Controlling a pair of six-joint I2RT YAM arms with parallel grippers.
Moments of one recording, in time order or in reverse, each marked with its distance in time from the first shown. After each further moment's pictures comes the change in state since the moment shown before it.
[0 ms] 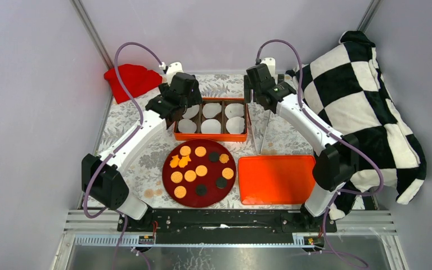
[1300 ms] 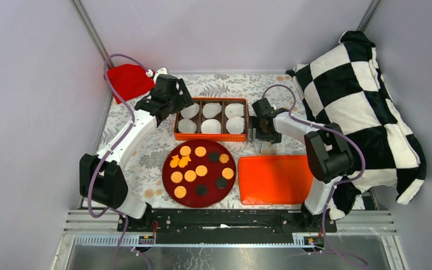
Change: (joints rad) left arm 0.170 -0.013 -0.104 0.034 0.299 -0.095; right arm -0.087 0.084 -0.449 0.105 -0.361 0.166
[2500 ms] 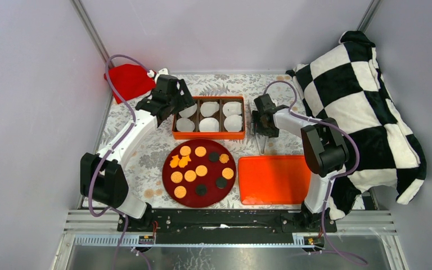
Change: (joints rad) left arm 0.000 0.007 -0.008 0.018 0.024 -0.006; right arm -0.041 0.095 0.052 0.096 -0.008 -0.011
